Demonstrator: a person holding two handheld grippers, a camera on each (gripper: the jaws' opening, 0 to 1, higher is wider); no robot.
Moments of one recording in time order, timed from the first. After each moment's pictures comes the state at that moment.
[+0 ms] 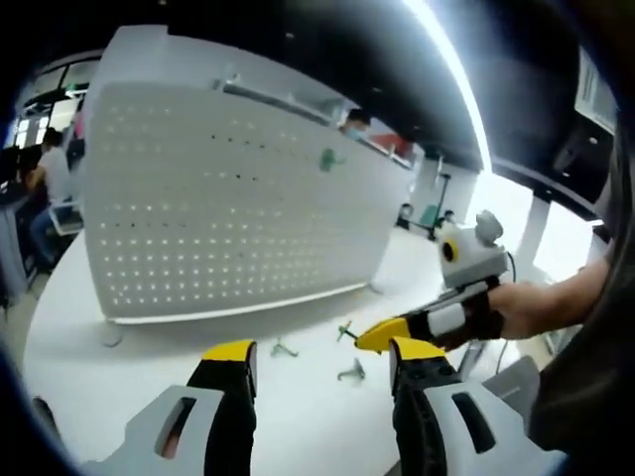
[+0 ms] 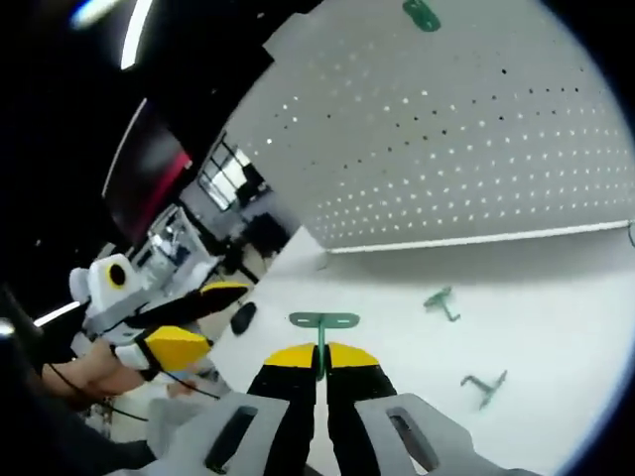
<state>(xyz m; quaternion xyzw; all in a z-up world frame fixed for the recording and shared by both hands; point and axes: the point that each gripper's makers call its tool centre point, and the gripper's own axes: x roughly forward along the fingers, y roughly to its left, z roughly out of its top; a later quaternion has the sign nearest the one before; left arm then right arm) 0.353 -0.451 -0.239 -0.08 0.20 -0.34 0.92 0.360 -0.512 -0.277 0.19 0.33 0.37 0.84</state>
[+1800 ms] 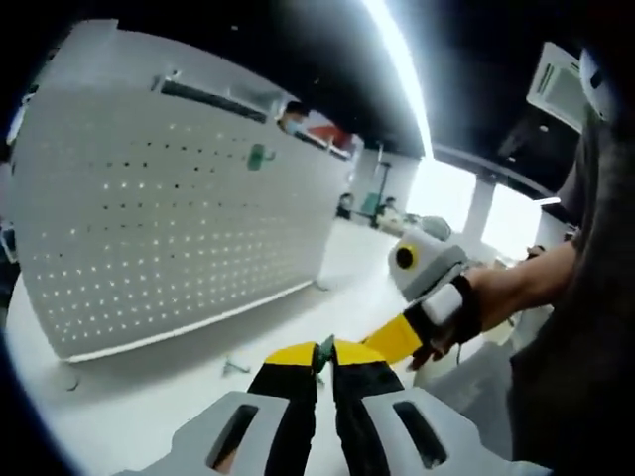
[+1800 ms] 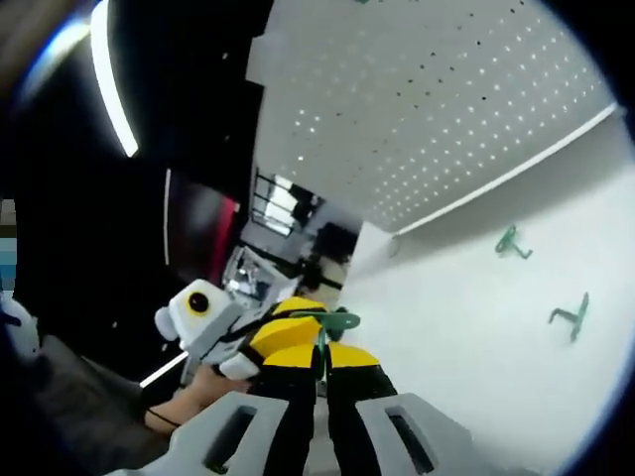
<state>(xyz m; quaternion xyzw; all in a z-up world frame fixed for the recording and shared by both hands) 0.347 -0.496 -0.224 -0.03 0.19 -0.47 0.86 0.330 -0.491 -0.239 0.38 0.35 0.44 0.73</state>
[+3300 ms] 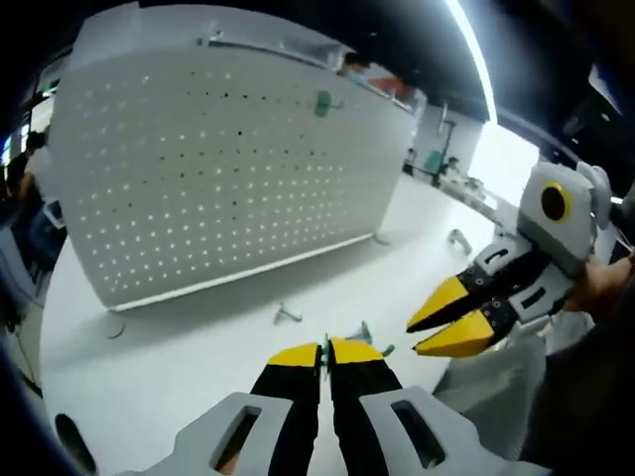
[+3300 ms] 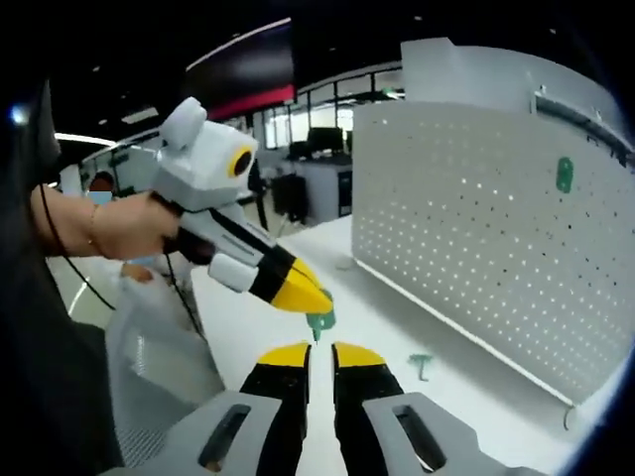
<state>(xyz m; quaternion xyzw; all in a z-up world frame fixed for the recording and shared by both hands) 0.360 -0.458 -0.256 -0.02 0.31 -0.33 0.89 0.323 -0.490 -0.237 -0.12 0.22 0.46 0.85</state>
